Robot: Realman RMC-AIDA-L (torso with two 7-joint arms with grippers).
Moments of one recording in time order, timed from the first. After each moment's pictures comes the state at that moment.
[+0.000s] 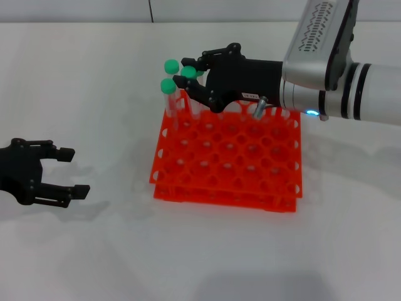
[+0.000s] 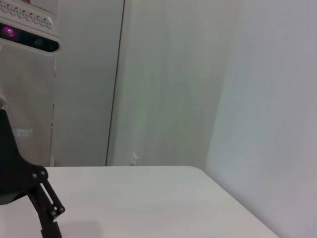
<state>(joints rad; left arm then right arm) -0.40 -1.97 0.73 0.97 2.21 1.75 -1.52 0.63 2.02 -1.83 -0.87 -1.10 -0.70 1.19</state>
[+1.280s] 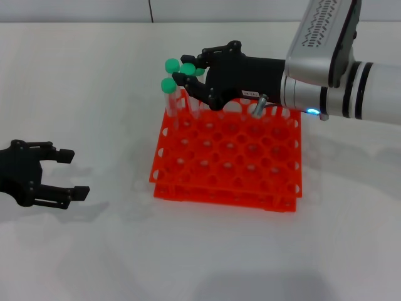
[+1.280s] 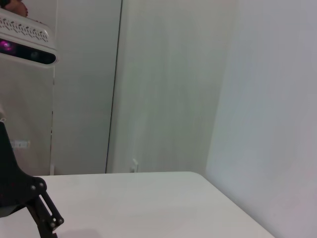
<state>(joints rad) -0.40 -1.97 0.73 0.97 2.21 1.75 -1.52 0.62 2.02 -1.82 -0.89 -1.10 -0.71 1.21</state>
